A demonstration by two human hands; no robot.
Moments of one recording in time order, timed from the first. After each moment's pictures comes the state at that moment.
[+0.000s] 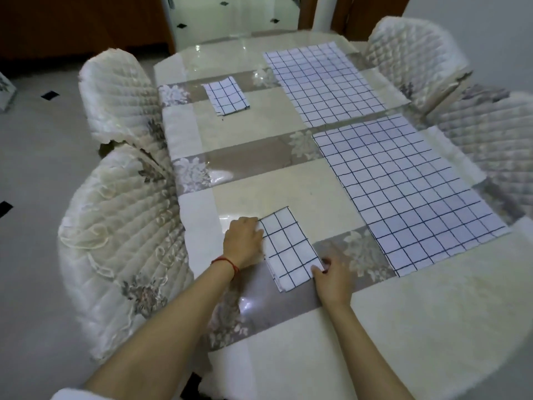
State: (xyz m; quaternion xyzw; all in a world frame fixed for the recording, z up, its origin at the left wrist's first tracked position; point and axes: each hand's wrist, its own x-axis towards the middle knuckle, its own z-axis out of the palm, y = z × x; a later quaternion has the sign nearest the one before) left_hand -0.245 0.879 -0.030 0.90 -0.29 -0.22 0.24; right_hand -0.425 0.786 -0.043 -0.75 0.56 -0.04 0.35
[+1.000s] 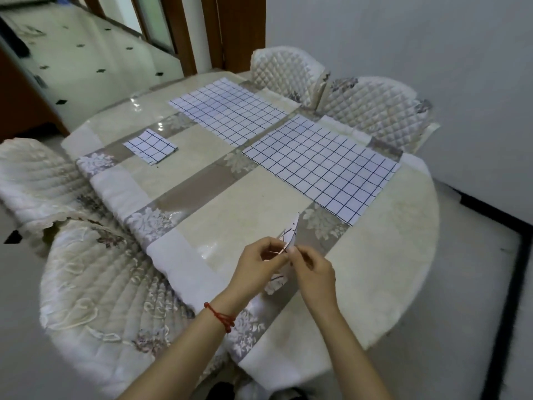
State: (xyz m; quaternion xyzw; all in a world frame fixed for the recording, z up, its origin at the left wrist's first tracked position) left_hand -0.316 0.938 0.085 0.61 -0.40 -0.47 0.49; right_hand -0.430 0.911 0.065 -0.56 0.56 -0.35 0.49
